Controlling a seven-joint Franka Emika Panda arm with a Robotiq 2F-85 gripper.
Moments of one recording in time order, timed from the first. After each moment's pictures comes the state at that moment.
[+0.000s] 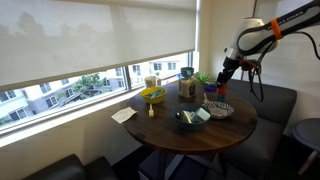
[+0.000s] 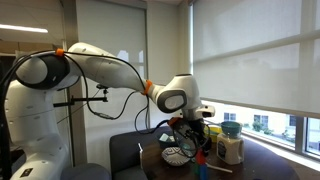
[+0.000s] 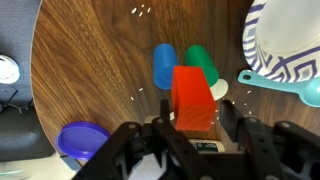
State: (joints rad) arm -0.08 -0.08 -0.17 -2.13 0.04 2.34 -0.17
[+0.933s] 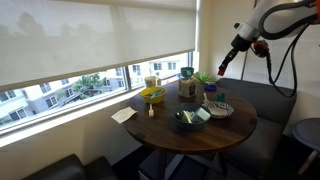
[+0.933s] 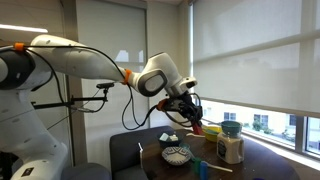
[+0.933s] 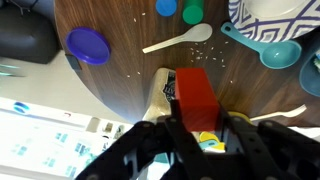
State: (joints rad) arm -0.05 -0.34 -0.13 -2.24 -0.03 2.48 -0.34
